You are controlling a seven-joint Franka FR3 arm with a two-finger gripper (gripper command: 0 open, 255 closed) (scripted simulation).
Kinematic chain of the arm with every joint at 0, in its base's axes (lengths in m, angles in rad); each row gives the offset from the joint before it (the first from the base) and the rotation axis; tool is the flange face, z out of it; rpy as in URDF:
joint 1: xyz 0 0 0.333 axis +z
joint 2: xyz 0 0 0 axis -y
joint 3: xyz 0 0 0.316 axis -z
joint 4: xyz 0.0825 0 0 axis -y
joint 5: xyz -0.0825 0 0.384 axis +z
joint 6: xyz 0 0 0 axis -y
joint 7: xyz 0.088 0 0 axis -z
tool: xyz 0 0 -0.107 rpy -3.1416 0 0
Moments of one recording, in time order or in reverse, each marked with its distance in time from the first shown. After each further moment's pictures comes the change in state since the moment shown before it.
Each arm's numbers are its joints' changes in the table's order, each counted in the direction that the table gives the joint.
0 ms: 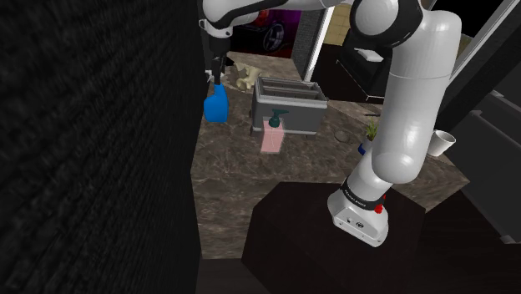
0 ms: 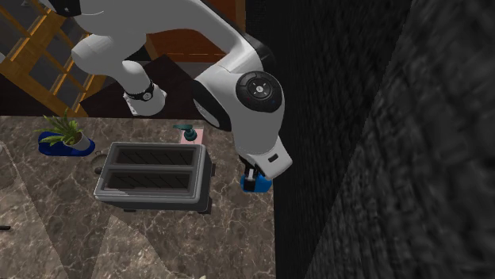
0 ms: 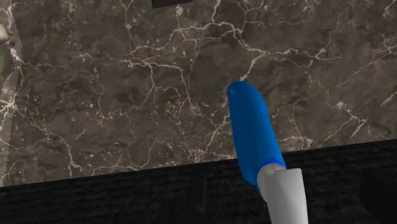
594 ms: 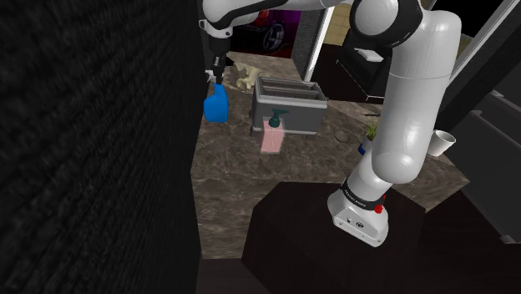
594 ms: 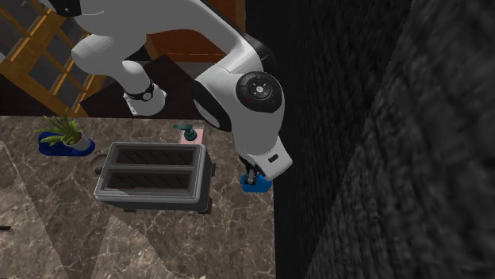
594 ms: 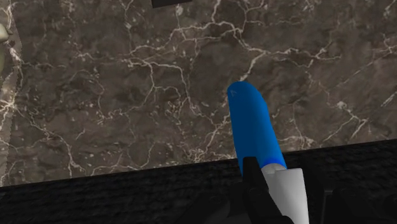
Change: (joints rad) arm 0.000 -0.001 0.000 0.000 0.000 0.002 0.000
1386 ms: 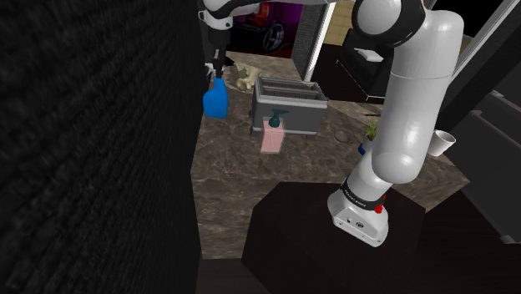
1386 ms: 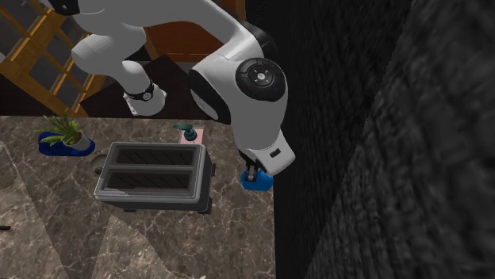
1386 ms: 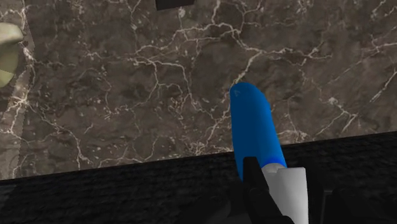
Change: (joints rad) arm 0.000 0.012 0.000 0.049 -0.001 -0.061 0.001
